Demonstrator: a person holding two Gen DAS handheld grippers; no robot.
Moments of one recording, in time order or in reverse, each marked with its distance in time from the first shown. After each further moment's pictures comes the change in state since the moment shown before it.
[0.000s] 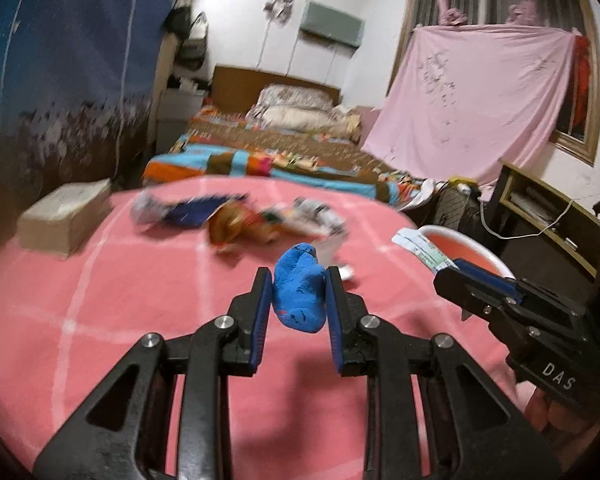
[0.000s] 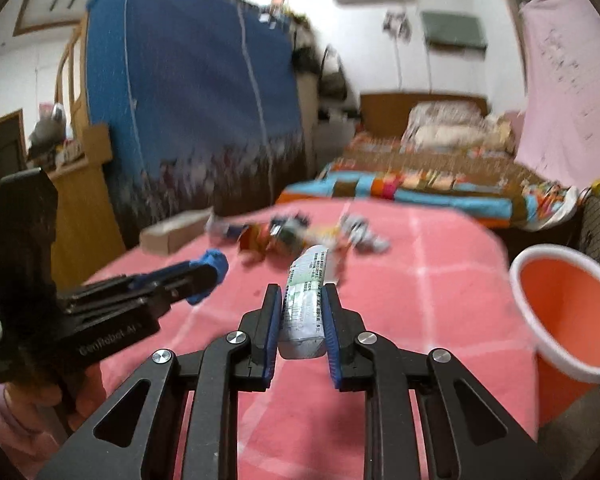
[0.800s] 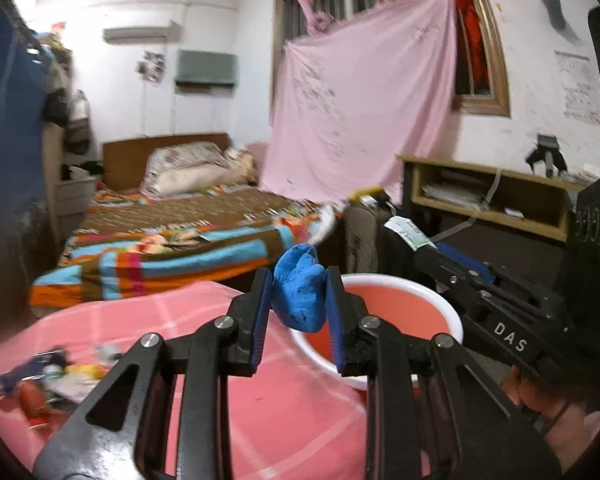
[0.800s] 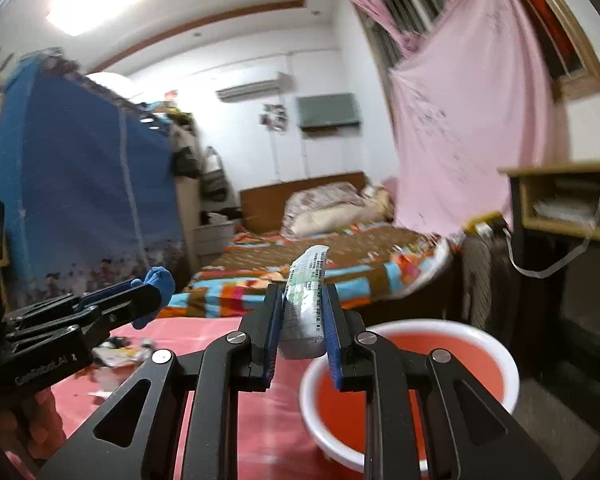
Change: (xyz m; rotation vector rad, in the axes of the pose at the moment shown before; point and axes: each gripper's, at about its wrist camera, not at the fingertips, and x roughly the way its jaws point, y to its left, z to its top) left arm 0.086 -0.172 0.060 0.327 -0.101 -0.294; right arm -0.053 -0.178 0.010 0.185 -0.308 -0.394
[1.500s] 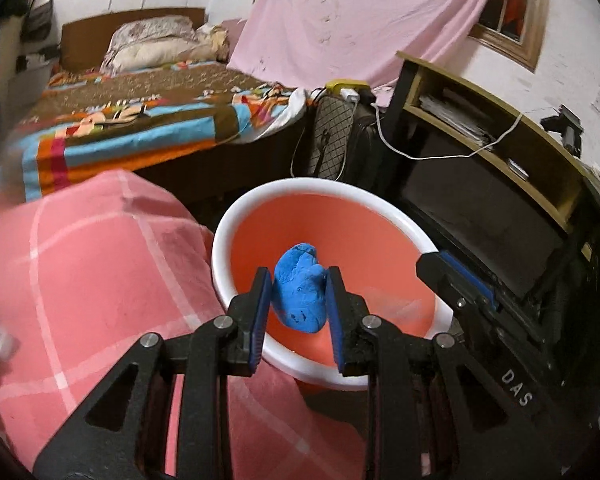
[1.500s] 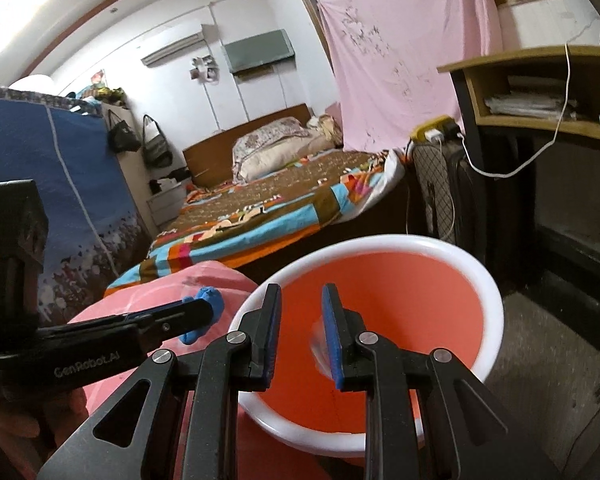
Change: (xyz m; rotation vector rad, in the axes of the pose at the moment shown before) left arm 0.131 -0.022 -0.023 -0.178 0.430 -0.124; right arm 0.034 -0.059 -0.033 0.190 0.226 -0.116
